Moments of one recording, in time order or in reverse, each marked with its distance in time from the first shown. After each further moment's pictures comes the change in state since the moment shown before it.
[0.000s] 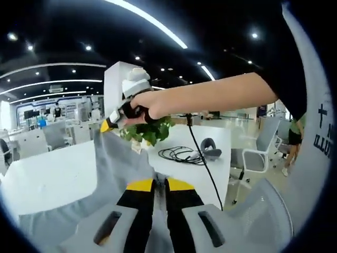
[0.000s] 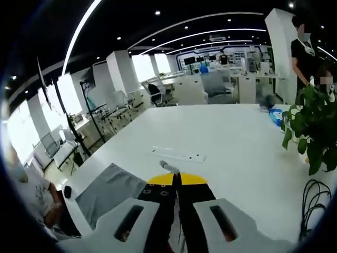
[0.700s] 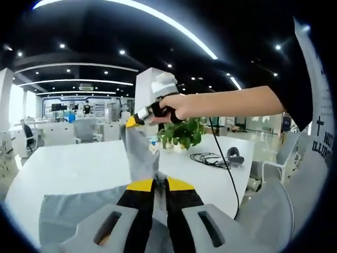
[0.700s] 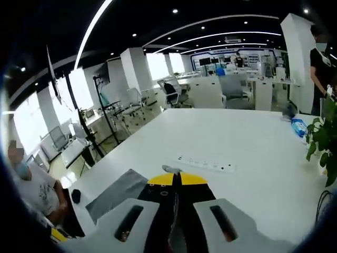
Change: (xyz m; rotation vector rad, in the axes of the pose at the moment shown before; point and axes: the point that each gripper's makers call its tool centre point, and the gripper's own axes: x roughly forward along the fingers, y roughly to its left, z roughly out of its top) left arm -0.103 0.089 -0.008 -0.079 -0.063 0.236; right arm 0.057 0.104 0.025 -0.054 -0.004 0.105
